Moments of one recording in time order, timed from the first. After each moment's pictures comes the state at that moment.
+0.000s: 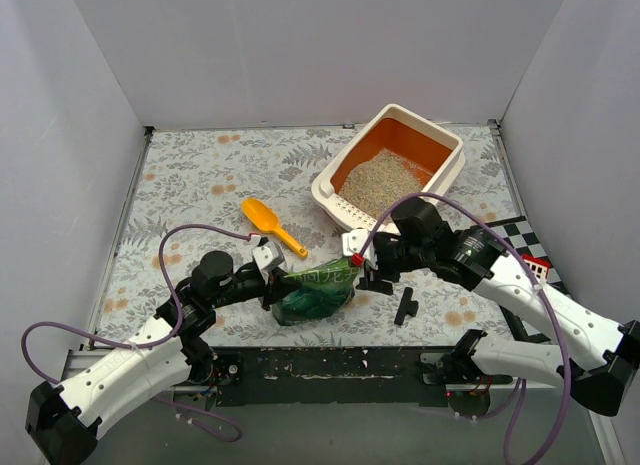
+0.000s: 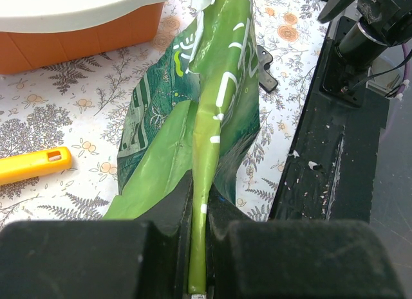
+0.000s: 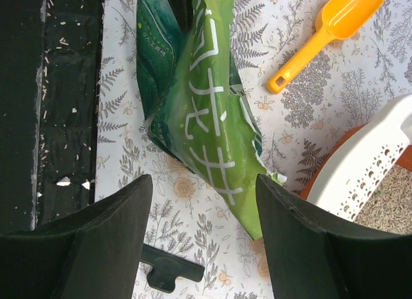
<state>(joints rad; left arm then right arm) -0.72 0.62 0.38 -0.03 0.46 -0.05 0.88 1.02 1.05 -0.74 -0.47 -0.64</state>
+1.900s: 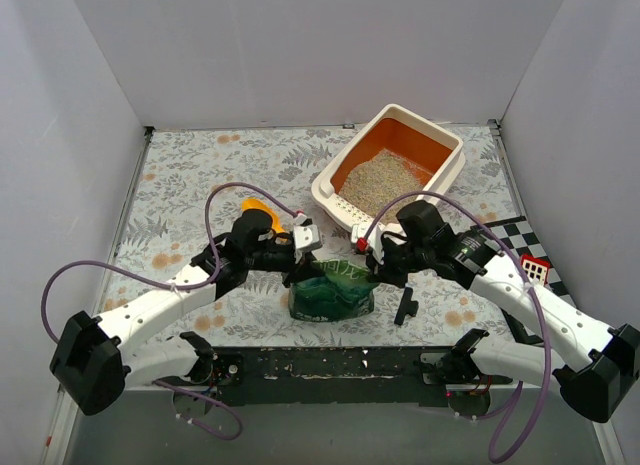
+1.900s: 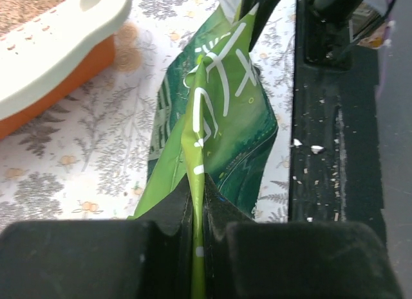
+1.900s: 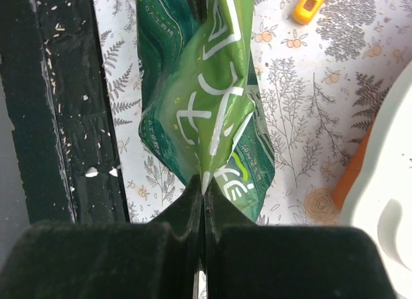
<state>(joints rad) -0.72 1.08 0.68 -0.07 0.70 0.21 0.77 1.03 0.93 -0.75 -0.51 -0.51</state>
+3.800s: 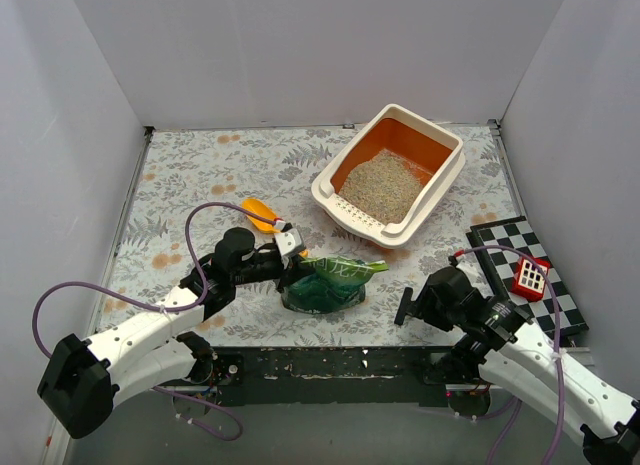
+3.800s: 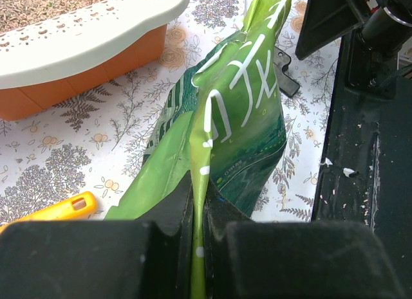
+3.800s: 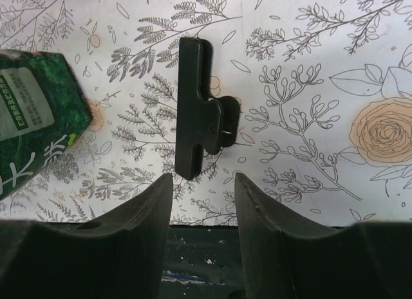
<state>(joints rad) -0.70 0.94 0.50 0.11 0.53 0.11 0.76 0.49 0.41 -0.92 0.18 1.06</state>
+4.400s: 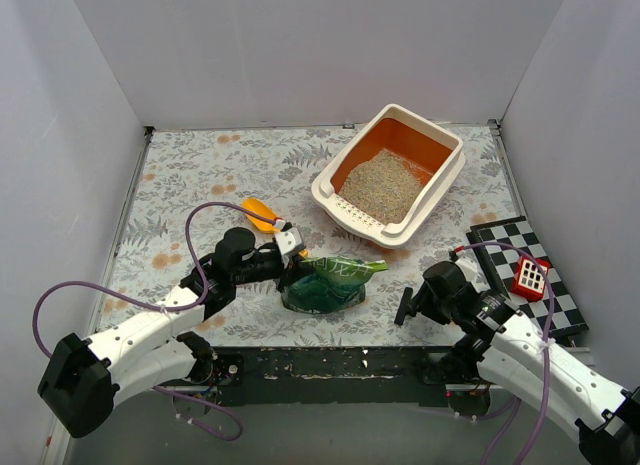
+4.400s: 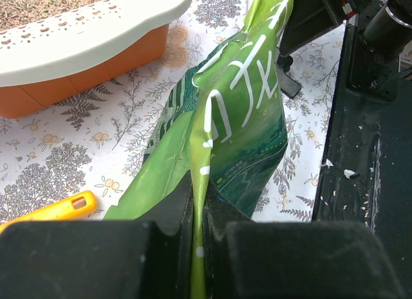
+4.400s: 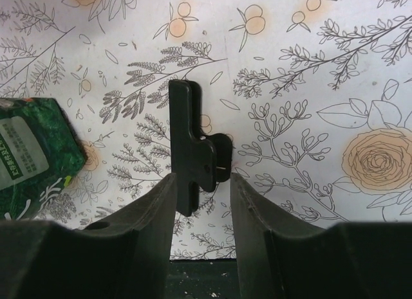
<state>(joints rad) -0.70 0.95 0.50 0.11 0.52 0.10 0.72 0.60 0.39 -0.82 0.25 1.07</state>
